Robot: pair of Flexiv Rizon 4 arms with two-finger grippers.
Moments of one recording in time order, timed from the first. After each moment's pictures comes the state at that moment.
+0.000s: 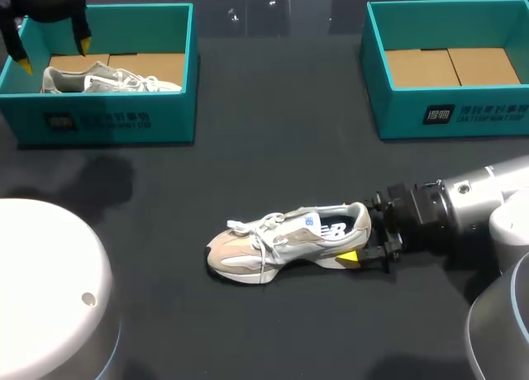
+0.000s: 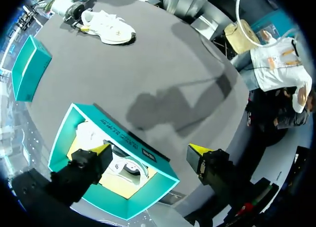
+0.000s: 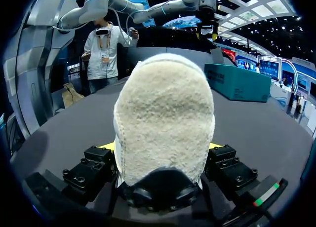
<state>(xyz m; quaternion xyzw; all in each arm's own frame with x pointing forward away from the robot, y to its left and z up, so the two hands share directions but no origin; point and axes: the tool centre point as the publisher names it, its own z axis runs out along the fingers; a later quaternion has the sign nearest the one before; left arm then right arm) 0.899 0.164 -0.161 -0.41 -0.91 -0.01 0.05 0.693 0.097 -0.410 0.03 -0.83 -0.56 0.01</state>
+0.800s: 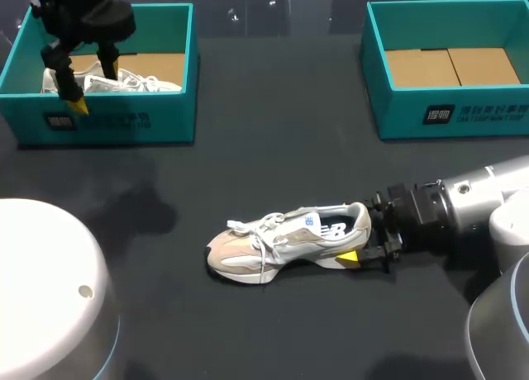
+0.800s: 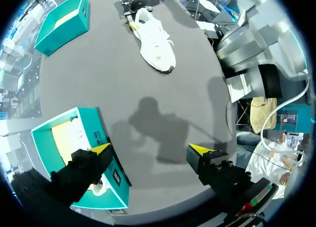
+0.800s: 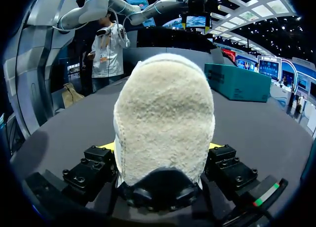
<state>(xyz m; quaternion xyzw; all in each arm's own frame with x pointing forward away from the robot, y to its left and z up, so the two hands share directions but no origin) 0.804 0.089 -0.156 -0.14 -0.99 0.00 0.06 0.693 0.097 -0.410 0.03 -0.83 -0.56 0.01</state>
